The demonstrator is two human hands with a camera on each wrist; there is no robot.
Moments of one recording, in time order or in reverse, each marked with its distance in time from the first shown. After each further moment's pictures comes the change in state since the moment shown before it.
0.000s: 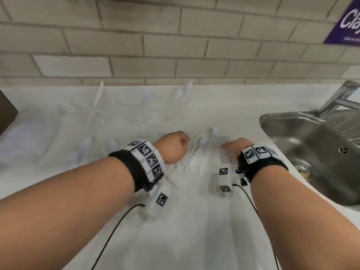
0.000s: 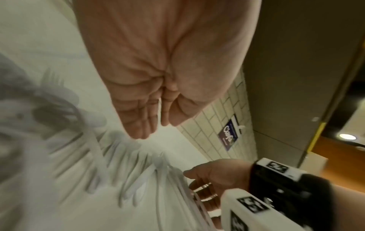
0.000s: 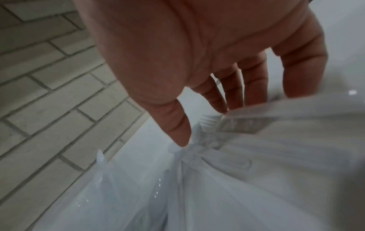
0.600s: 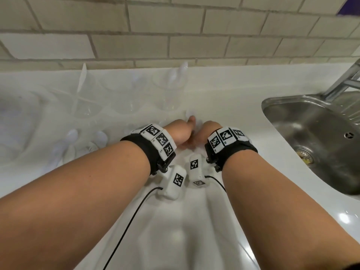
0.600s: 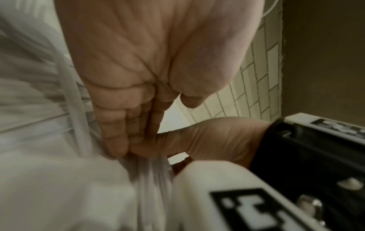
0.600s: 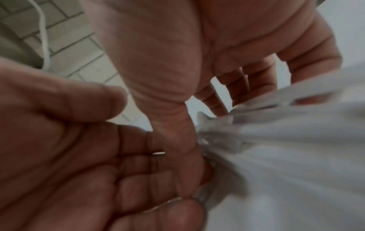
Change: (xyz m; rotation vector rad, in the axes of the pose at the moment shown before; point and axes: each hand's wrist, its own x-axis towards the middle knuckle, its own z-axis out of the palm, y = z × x) left_hand 0.049 0.012 0.026 -0.229 -0.112 -0.271; right_hand 0.001 -0.057 0.050 -0.676 -0.120 -0.243
